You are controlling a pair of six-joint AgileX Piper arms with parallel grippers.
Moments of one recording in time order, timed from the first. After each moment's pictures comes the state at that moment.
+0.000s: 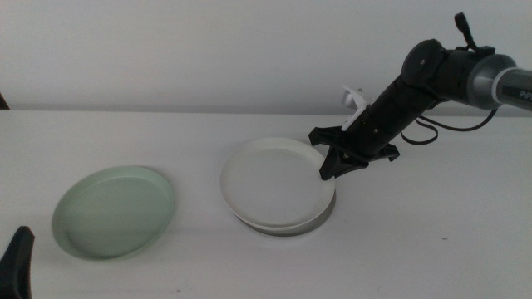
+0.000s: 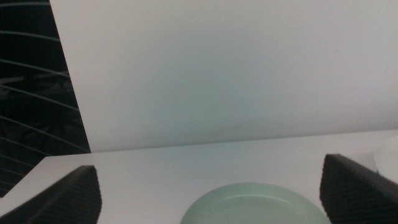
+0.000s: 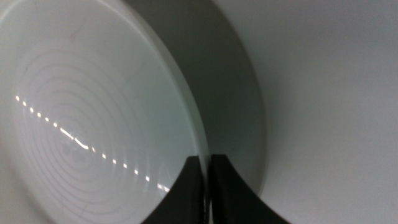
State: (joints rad) left arm 0.03 0.00 0.00 0.03 0.09 0.00; right arm 0.27 2.17 -1.64 0.55 1.03 -0.21
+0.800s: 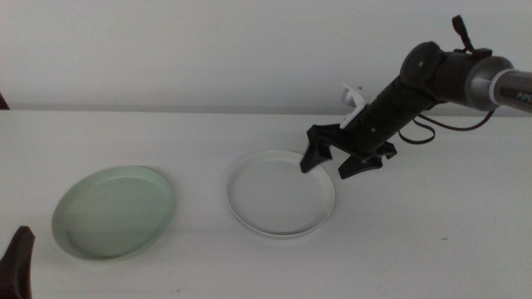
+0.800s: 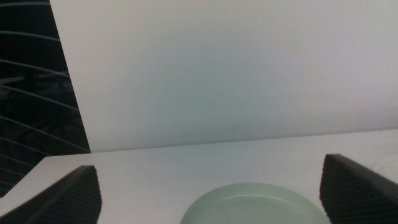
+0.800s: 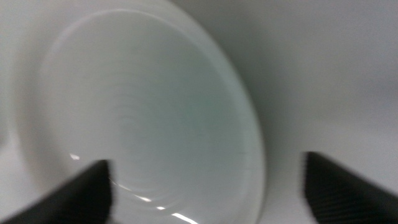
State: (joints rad) left arm 0.03 0.00 0.00 0.03 0.09 0.00; right arm 0.27 2.17 -1.64 0.56 0.98 -0.22
